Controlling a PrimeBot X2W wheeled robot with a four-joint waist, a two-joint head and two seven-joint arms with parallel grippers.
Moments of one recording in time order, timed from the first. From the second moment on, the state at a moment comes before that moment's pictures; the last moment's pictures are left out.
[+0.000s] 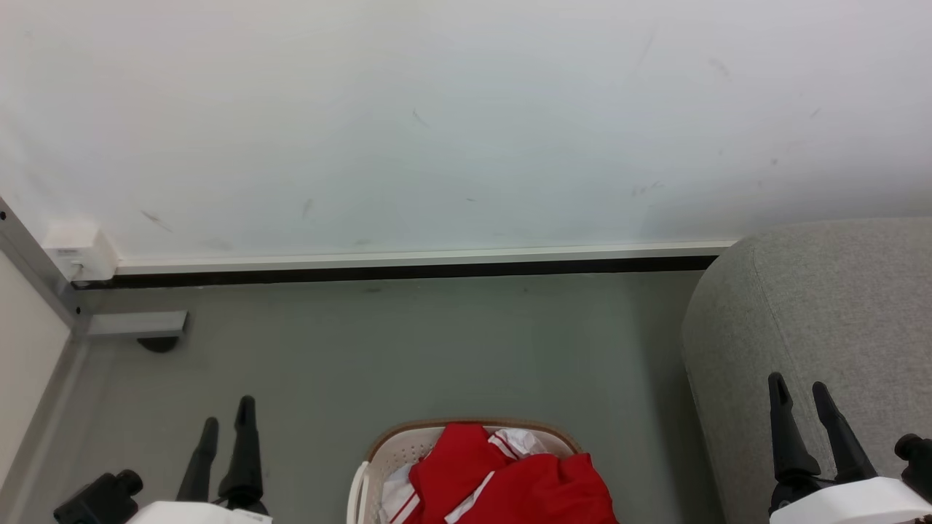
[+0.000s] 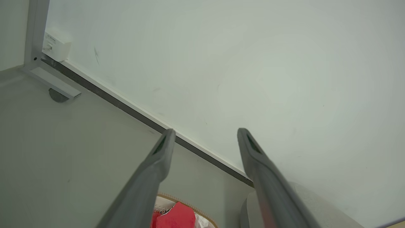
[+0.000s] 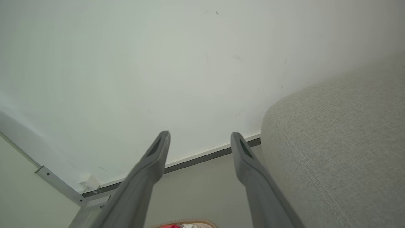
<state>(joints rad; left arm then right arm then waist) -0.04 0.04 0.07 0.18 -0.69 -0.10 -0.10 -0.08 -0.09 0.03 0.21 0.63 0.13 -0.11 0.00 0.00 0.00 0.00</state>
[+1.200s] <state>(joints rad) 0.00 0.09 0.00 0.19 -0.30 -0.12 -0.20 -0.08 -0.06 -0.01 0.27 0.31 0.13 -0.20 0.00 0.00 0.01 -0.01</state>
